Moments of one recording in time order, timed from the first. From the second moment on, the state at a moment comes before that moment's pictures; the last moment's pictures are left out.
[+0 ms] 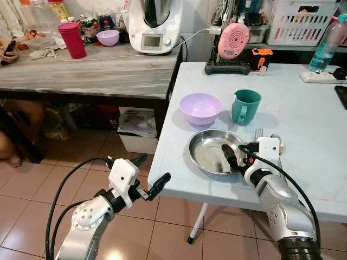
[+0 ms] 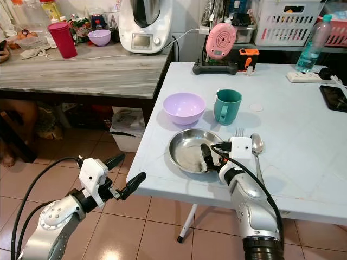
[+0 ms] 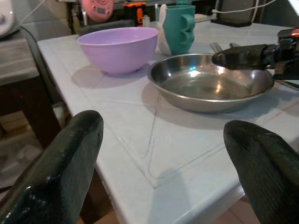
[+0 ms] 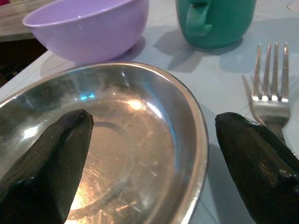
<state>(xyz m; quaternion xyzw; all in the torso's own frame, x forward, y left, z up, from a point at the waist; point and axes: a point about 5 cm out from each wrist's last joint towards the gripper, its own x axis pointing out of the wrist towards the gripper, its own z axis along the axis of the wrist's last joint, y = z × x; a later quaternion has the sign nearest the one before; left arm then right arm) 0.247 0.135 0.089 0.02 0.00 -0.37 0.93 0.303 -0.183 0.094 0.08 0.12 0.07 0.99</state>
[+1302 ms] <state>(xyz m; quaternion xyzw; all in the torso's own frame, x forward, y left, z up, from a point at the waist) 0.245 0.129 0.094 0.04 0.01 -0.45 0.89 0.313 -0.182 0.084 0.11 0.18 0.06 0.98</state>
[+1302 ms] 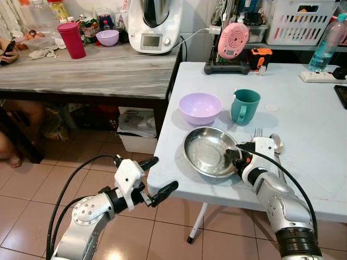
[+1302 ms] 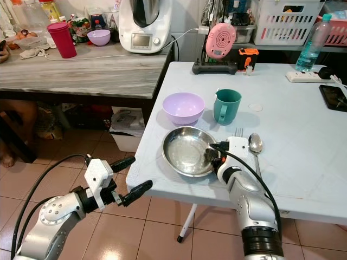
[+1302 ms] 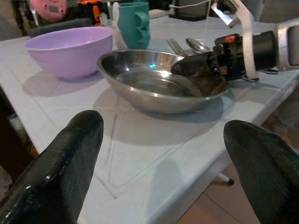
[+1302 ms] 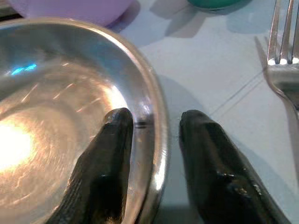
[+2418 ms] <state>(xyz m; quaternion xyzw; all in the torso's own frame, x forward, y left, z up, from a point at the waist) 0.281 0.146 0.099 0.10 -0.04 -0.30 0.95 0.311 -0.190 0.122 0.17 0.14 -0.05 0.97</state>
